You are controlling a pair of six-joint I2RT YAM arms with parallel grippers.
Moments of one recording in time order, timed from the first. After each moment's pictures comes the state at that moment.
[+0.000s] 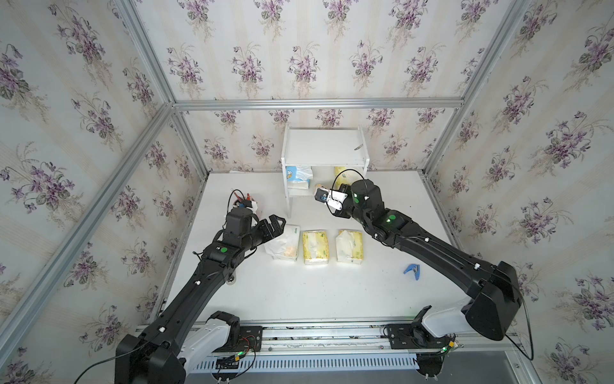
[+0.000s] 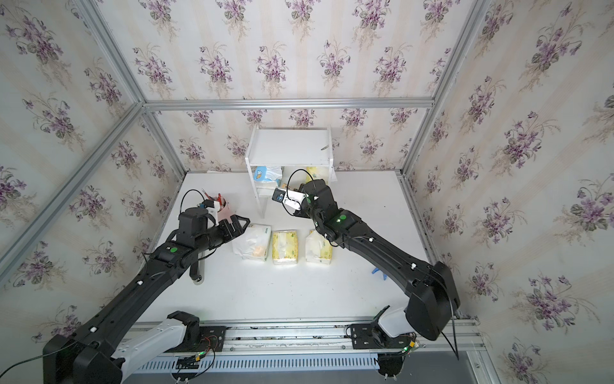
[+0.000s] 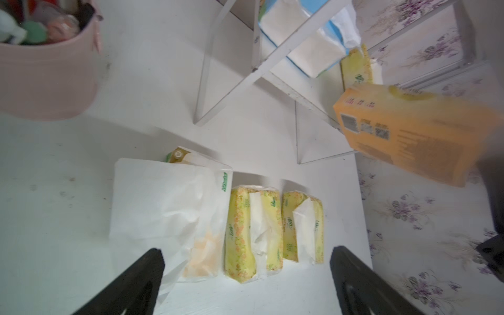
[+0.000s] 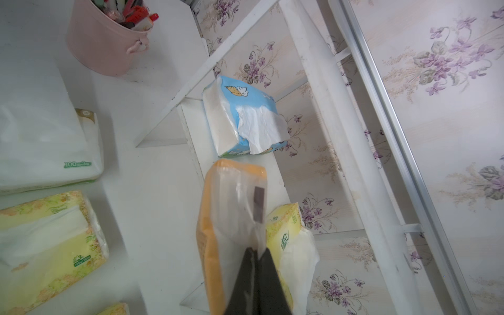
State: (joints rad) left arm -0.28 1.04 0.78 -0.33 0.27 -0.75; right arm 0.75 1.41 1.20 -0.14 0.17 -0.87
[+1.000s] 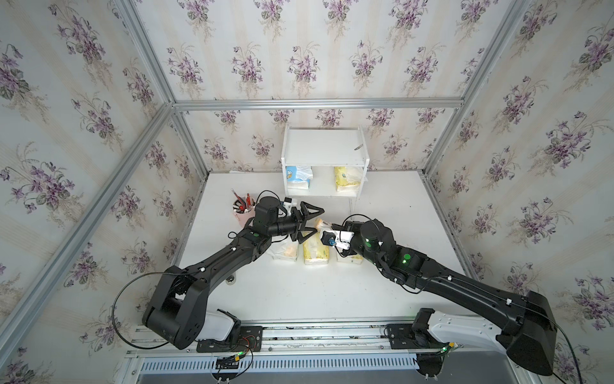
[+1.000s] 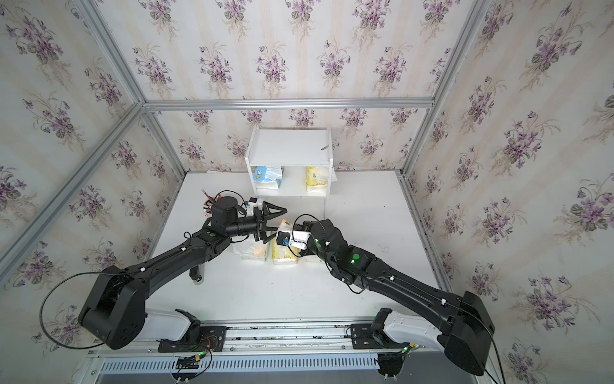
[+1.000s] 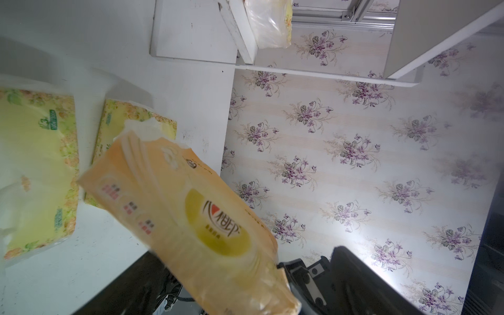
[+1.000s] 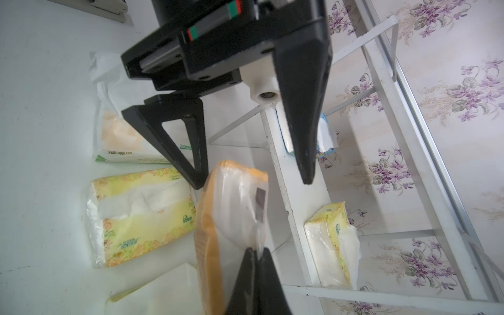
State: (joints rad) left arm -0.45 1.41 0.83 0.26 0.74 -1.43; right arm 0.93 1.13 0.82 -0.07 0.20 -0.85
